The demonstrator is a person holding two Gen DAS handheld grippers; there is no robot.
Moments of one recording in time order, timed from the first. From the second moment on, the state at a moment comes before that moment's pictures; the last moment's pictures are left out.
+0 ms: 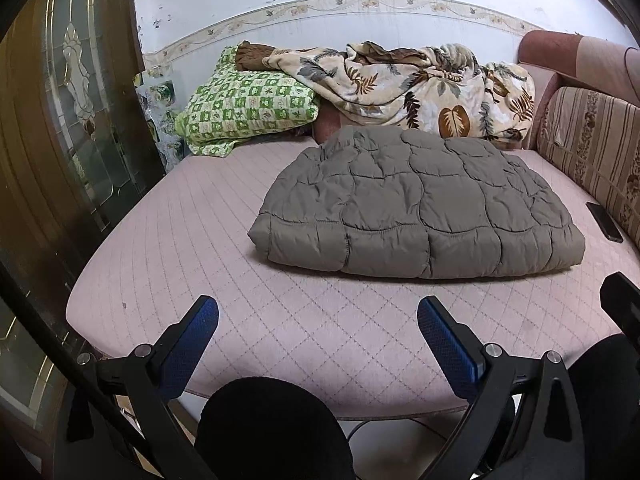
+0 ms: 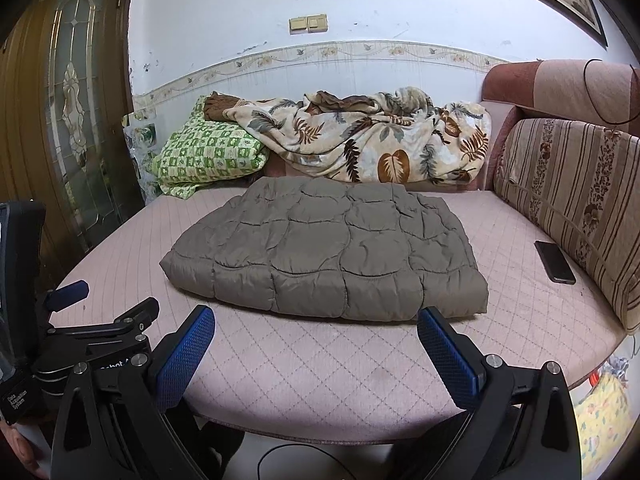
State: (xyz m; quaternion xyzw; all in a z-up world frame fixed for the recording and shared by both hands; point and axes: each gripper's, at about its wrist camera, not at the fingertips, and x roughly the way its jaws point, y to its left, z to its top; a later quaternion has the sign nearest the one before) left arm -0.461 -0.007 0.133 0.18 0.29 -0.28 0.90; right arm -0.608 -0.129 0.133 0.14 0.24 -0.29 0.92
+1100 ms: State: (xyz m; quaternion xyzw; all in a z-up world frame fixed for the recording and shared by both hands) left arm -0.465 -0.008 0.129 0.19 0.29 -0.29 0.89; right arm -0.605 -0.128 0.127 0.14 0.24 -0.29 0.92
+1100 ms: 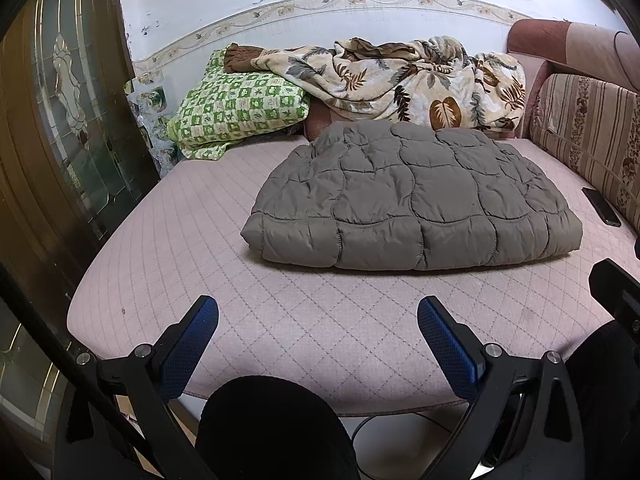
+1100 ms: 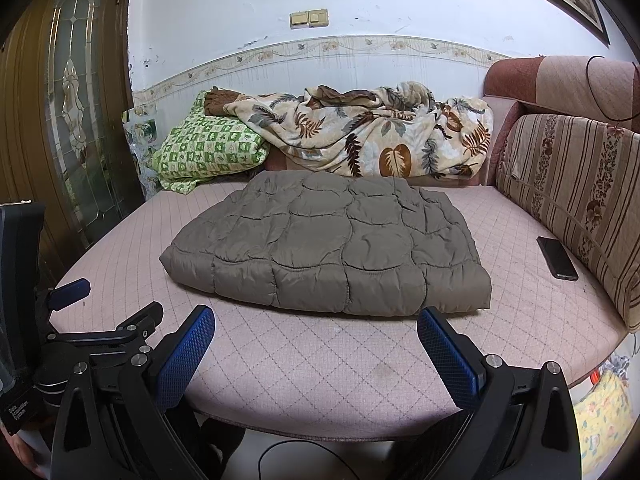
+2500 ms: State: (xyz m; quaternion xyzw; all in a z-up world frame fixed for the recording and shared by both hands) left arm -0.468 -0.012 0.128 0.20 0.29 -0.29 0.89; right arm -0.608 -0.129 0.120 0.14 0.25 -0.29 0.91
